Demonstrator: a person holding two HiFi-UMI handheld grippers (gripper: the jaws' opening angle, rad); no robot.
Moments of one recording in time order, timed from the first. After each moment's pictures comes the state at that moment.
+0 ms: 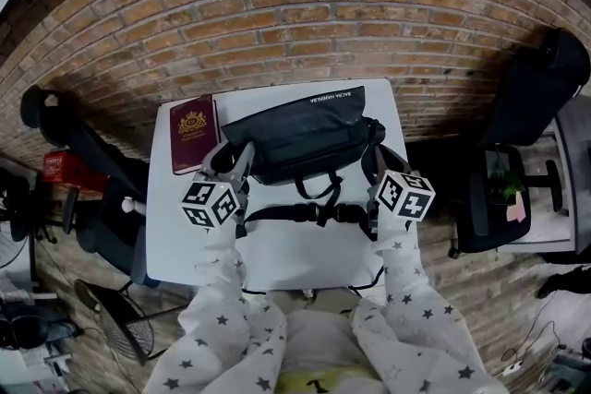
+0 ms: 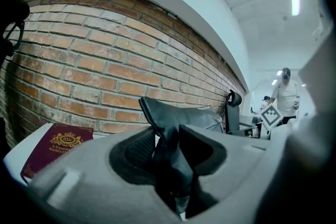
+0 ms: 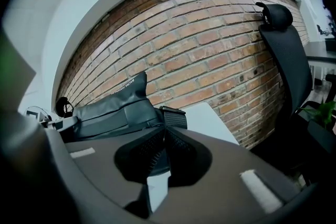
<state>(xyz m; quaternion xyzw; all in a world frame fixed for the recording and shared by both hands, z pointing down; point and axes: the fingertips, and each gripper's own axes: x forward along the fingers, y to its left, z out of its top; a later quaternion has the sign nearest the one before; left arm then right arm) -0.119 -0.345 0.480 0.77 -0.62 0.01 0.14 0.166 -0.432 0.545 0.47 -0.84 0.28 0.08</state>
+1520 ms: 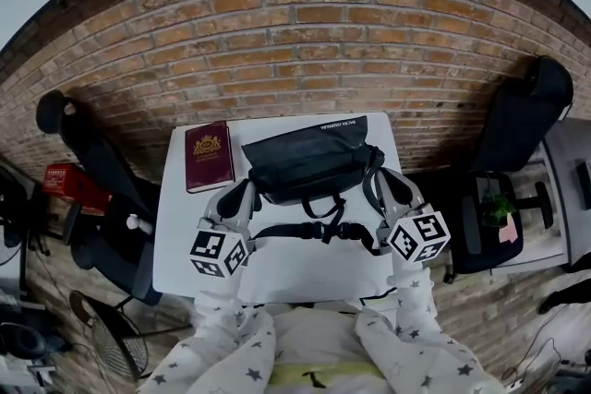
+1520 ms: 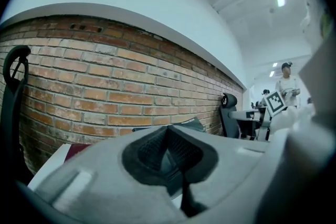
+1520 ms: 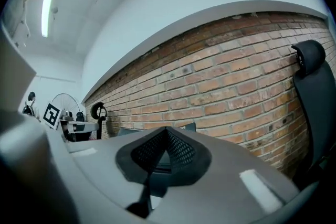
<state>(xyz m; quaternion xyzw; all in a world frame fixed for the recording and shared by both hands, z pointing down) -0.100 -0.265 0.408 0.77 -0.64 0.02 0.07 0.145 -0.361 0.404 0.37 -0.92 0.10 -0.01</state>
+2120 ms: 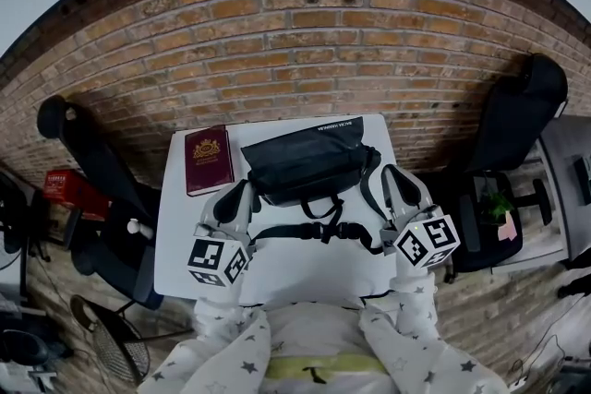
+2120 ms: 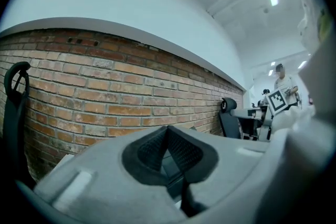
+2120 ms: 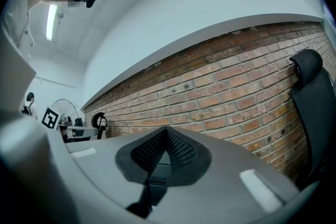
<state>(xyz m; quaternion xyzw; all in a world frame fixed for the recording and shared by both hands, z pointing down) -0.090 -0.250 0.368 0.77 -0.64 0.01 0.04 0.159 -0.345 0.356 0.37 -0.92 0.08 -0.06</state>
